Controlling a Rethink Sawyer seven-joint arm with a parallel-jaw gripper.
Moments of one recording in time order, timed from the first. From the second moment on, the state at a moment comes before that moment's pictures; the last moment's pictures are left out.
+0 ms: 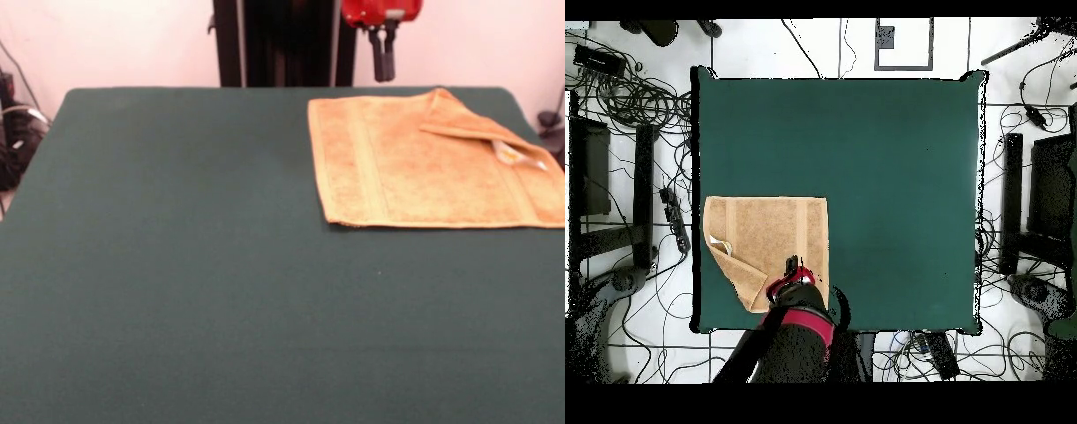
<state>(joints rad) 0.37 -0.65 -0.37 1.89 -1.16 -0.35 2.51</state>
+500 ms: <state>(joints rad) 0.36 -0.59 -0.38 1.85 -1.08 -0.36 2.51</state>
